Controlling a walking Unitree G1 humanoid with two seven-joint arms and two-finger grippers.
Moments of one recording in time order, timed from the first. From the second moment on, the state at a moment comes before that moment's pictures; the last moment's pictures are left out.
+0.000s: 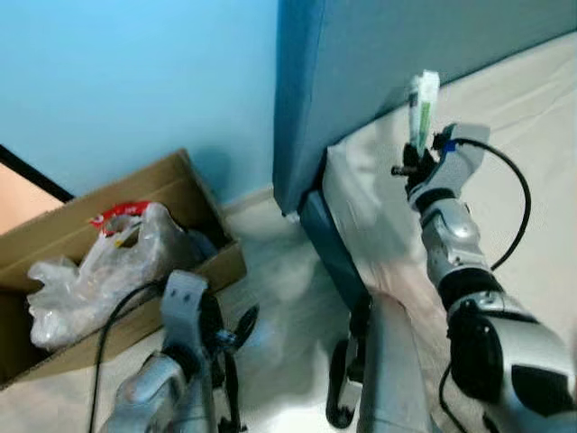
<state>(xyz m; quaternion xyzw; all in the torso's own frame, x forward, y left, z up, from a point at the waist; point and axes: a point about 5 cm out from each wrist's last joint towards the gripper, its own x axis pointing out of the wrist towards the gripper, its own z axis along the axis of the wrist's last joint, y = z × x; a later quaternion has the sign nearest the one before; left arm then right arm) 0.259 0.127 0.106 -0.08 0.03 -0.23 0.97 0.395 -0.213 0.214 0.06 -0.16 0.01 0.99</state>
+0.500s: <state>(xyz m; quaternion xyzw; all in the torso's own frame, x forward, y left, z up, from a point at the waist) 0.338 0.126 0.187 -0.20 -0.12 -0.27 0.94 0.347 -0.160 0.175 0.12 -0.18 0.24 0.95</state>
